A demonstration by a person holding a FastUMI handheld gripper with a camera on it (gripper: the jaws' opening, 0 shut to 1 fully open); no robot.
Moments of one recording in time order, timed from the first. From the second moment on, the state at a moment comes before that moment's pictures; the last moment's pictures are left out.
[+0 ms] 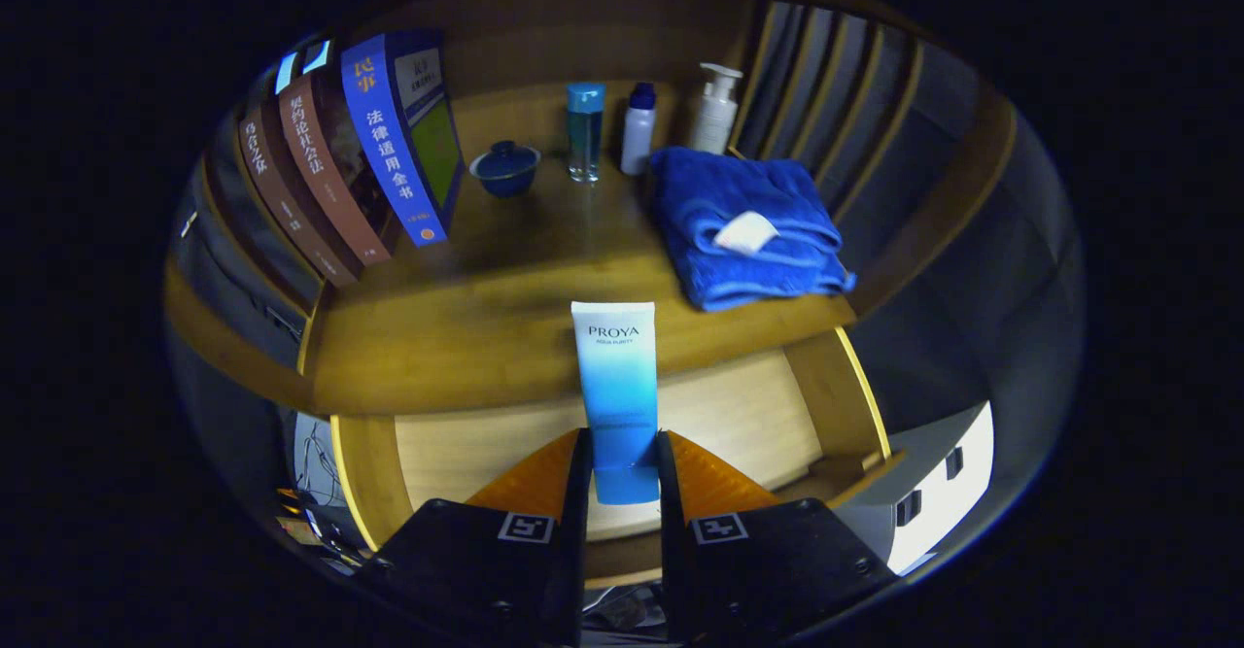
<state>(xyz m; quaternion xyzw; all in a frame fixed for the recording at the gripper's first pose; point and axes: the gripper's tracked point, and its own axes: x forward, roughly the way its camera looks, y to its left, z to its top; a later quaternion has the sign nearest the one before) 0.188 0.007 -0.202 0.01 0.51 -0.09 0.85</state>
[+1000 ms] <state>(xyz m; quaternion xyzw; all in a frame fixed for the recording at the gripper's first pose) 0.279 0.018 -0.245 -0.02 0.55 0.00 0.84</state>
